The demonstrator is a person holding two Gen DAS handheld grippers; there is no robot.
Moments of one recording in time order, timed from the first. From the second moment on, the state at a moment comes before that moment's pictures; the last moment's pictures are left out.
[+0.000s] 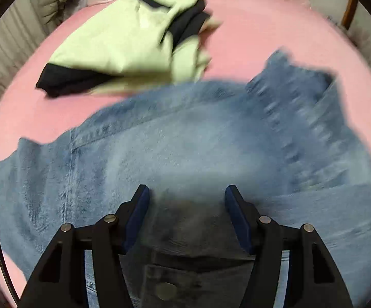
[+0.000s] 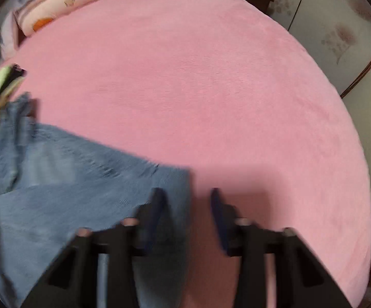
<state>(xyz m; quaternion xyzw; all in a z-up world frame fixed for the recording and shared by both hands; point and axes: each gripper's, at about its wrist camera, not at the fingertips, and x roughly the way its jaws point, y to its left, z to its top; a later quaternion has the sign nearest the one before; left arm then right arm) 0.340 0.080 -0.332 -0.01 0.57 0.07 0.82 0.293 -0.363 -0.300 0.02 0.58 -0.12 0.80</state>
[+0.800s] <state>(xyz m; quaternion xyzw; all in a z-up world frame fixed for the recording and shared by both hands) 0.238 0.040 -0.307 -0.02 0.60 0.04 0.80 0.188 -0.217 -0.290 0.02 0.60 0.04 0.80</state>
